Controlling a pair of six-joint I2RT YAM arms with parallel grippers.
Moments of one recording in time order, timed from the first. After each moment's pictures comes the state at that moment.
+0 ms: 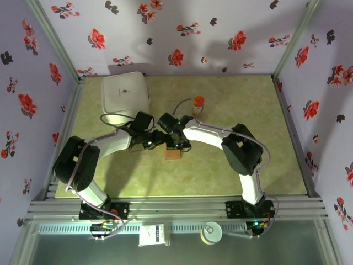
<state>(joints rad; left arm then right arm) -0.57 1.62 0.88 -0.23 0.37 -0.85 0.89 1.98 1.44 -0.79 0.05 0.79</state>
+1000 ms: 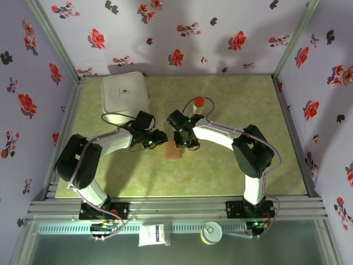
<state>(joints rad) -0.57 1.65 0.90 -0.25 0.35 -0.85 0.82 1.88 1.34 -0.77 0.05 0.77</state>
